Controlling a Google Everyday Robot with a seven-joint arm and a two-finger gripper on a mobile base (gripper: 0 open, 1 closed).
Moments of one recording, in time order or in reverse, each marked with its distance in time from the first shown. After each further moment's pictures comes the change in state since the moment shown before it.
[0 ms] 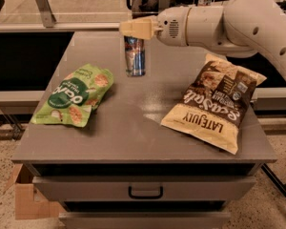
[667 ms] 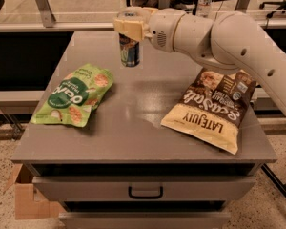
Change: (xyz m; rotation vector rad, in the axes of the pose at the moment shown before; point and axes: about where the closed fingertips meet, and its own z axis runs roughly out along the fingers) arm -0.019 -0.003 0.013 0.117 -0.191 -0.326
